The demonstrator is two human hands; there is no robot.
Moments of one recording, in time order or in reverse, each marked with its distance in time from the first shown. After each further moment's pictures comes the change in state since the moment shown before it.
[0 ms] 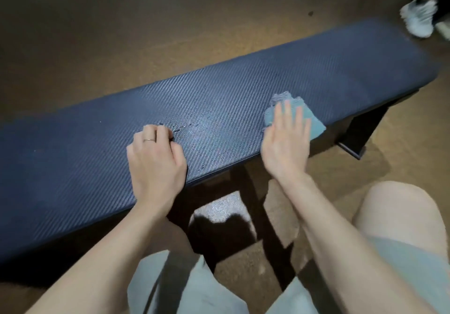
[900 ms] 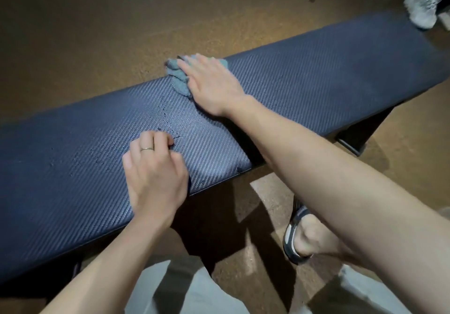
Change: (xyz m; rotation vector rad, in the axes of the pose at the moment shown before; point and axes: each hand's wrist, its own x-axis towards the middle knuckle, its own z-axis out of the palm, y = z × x) left_hand 0.005 -0.002 0.004 -0.003 -0.009 -0.013; right_hand 0.131 -0.140 0.017 -0.067 -0.287 -0.670
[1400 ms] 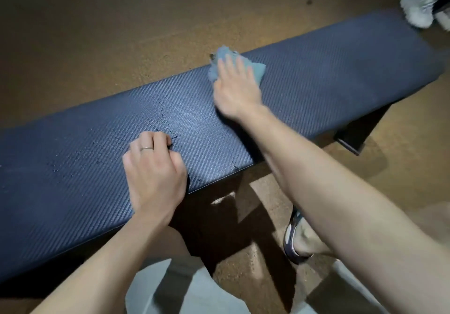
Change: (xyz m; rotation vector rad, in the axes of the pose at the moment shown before) left_hand 0.002 0.003 -0.003 0.001 -0.024 0.009; right_hand -0.033 0.023 0.000 0.068 0.115 0.403
